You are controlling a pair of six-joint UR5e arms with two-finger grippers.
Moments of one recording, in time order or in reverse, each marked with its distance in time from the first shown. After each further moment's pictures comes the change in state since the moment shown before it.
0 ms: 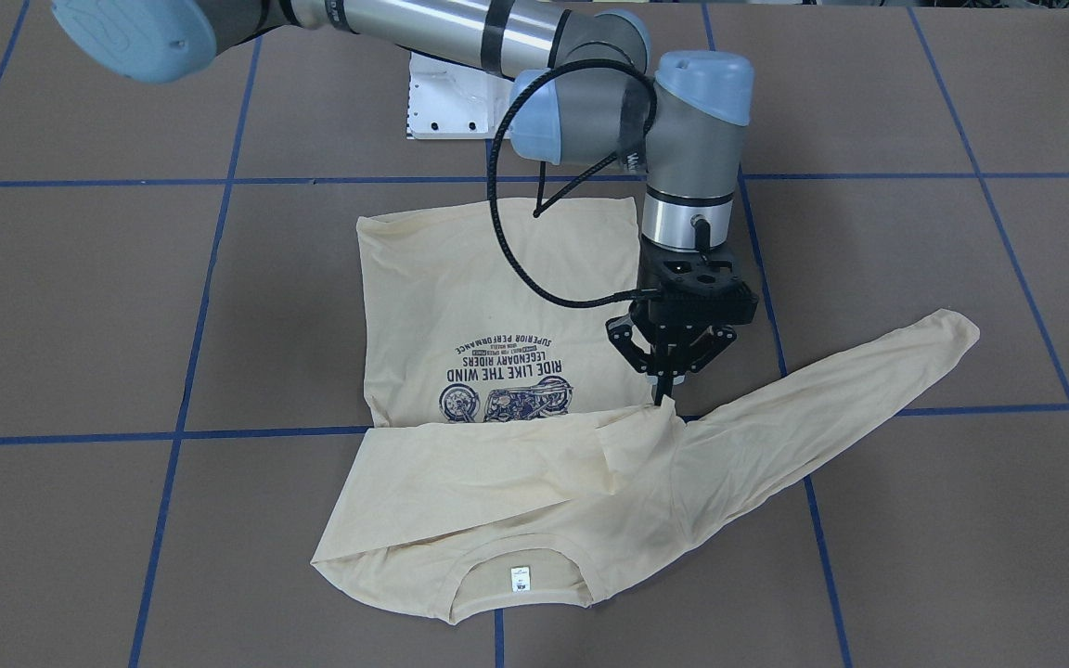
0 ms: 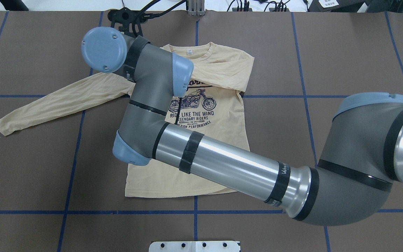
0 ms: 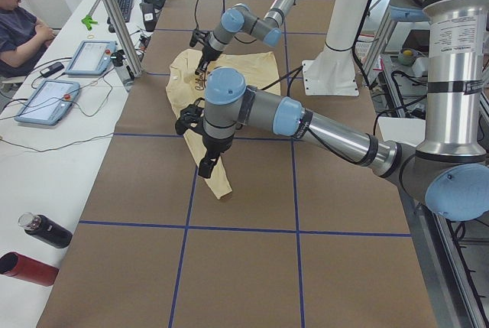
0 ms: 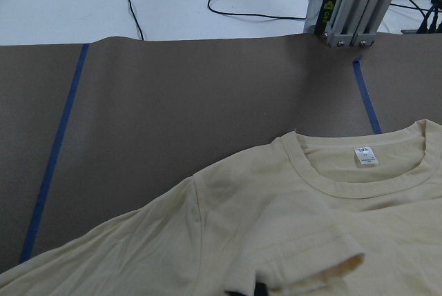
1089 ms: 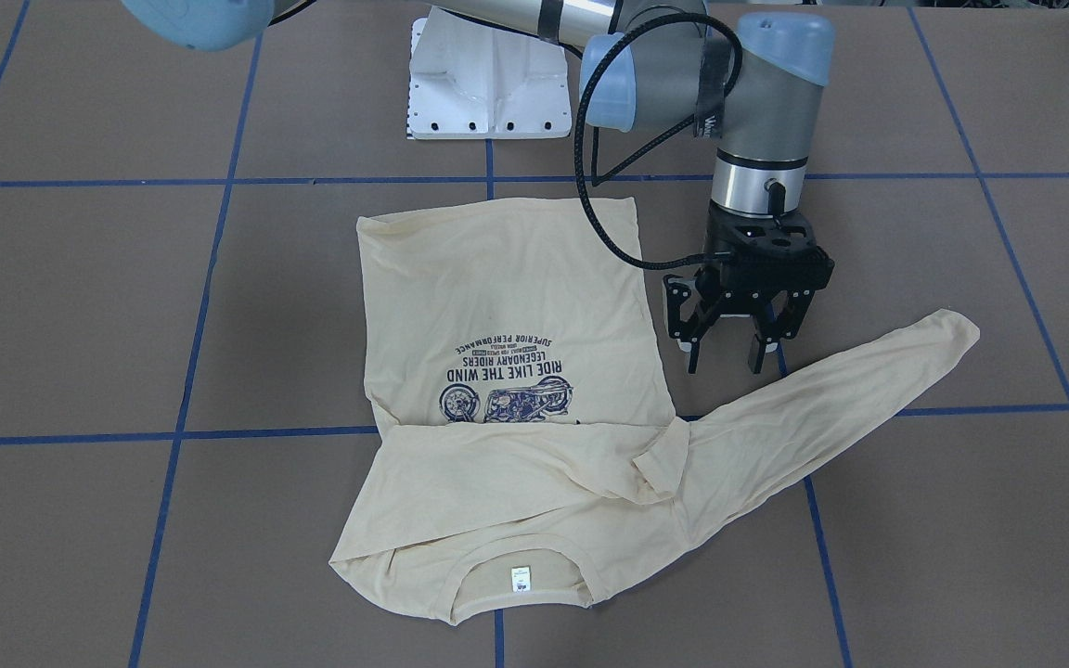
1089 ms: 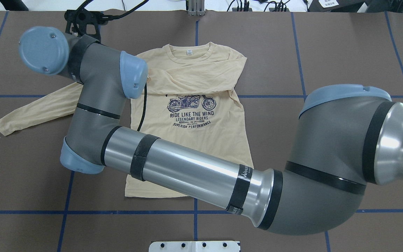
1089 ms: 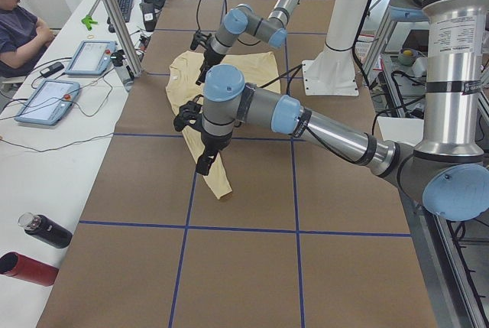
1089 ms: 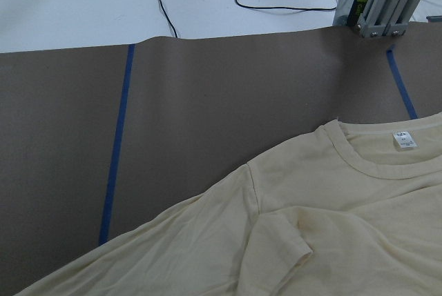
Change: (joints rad) left arm 0.001 -0.017 0.000 -0.020 -0.004 0.005; right arm -0.007 0.113 -0.086 -0.021 0.053 0.032
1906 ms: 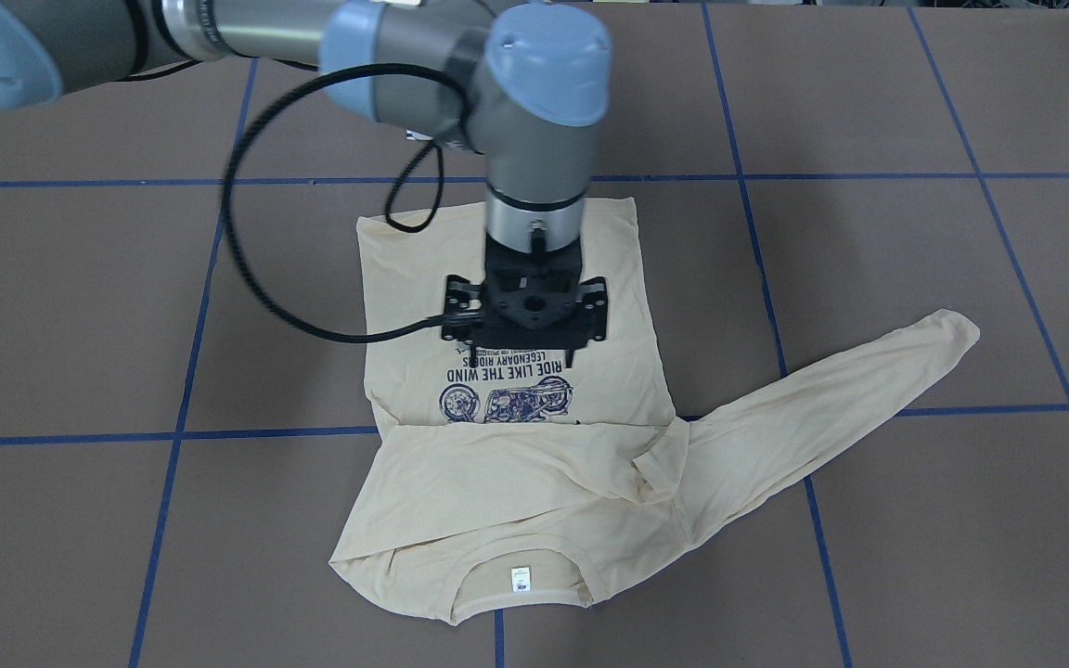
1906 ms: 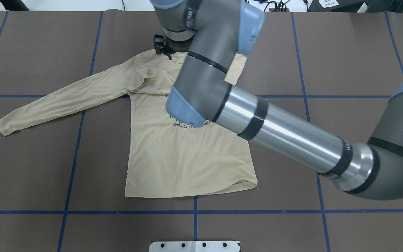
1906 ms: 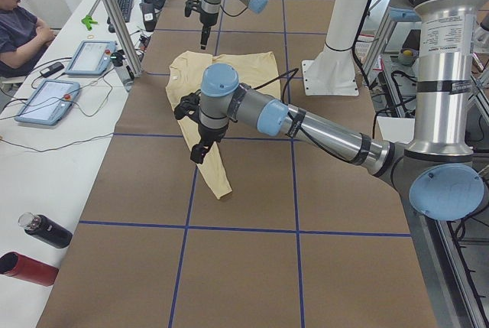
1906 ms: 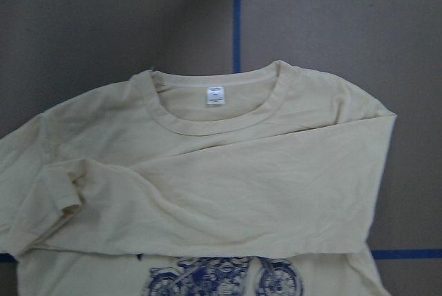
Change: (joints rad) left arm 0.146 -0.001 0.026 -0.174 0.015 -0.093; right arm 0.239 -0.475 0.697 -0.373 0.425 -0.257
